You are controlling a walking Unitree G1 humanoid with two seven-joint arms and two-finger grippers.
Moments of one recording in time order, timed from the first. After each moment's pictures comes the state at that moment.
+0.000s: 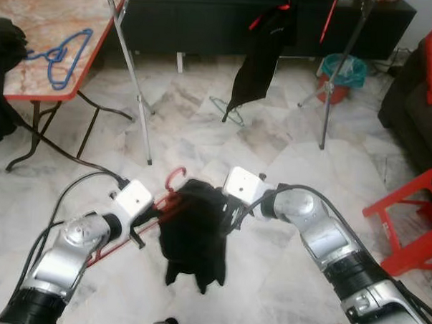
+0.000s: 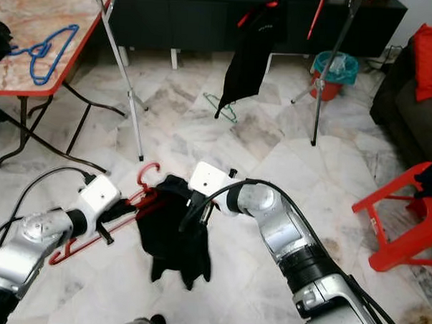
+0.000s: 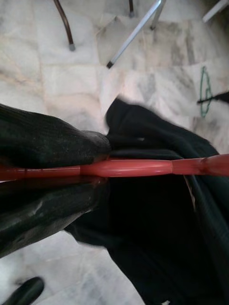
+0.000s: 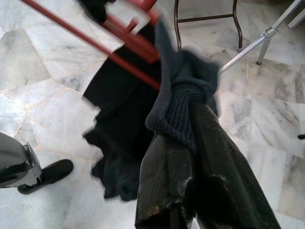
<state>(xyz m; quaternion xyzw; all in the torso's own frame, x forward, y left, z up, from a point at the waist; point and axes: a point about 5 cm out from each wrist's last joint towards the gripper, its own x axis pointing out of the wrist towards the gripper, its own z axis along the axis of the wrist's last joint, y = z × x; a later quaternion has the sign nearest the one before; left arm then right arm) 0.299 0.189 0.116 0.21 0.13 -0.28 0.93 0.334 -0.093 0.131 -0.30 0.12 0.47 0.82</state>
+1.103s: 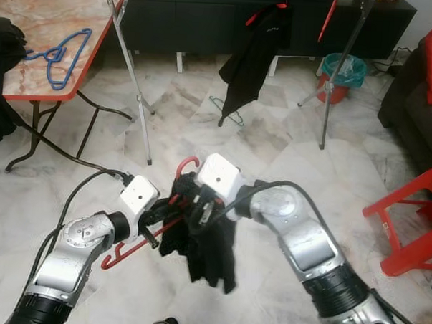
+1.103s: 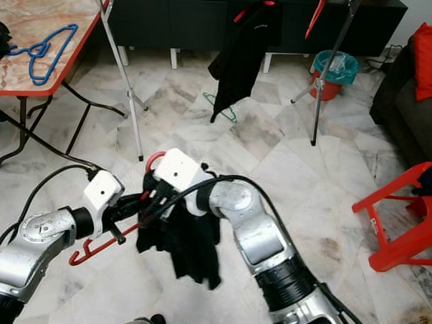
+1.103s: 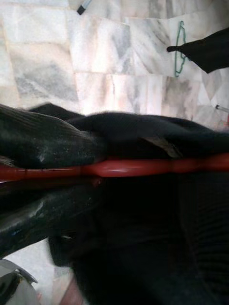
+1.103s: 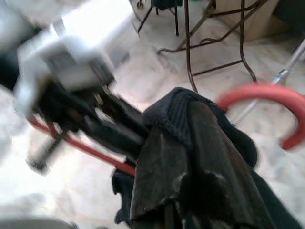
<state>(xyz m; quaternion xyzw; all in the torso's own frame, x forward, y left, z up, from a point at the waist) 0.286 0.168 0.120 0.14 0.10 -0.37 0.91 0.292 -0.018 0.168 -0.15 0.08 0.51 0.84</state>
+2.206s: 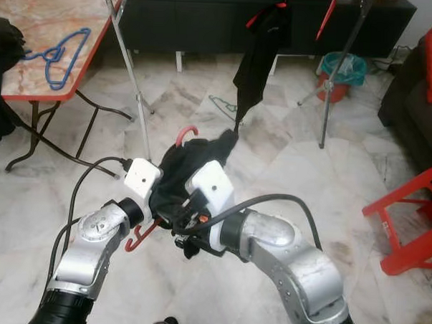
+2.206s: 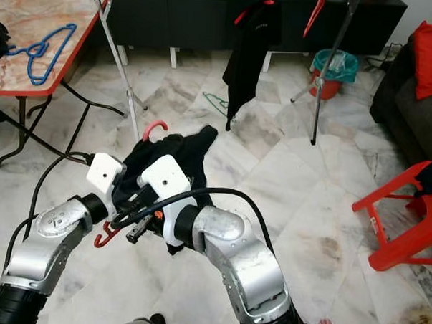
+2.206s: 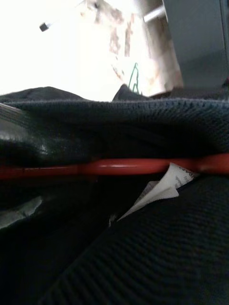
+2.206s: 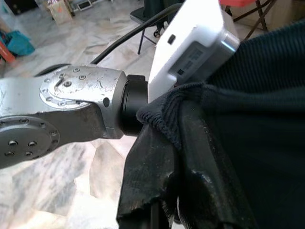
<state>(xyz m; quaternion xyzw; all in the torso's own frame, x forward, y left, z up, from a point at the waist) 0.302 0.148 0.144 0.06 -0.01 -0.29 0.96 0.246 -0.017 0.182 0.01 0.12 0.52 0.84</state>
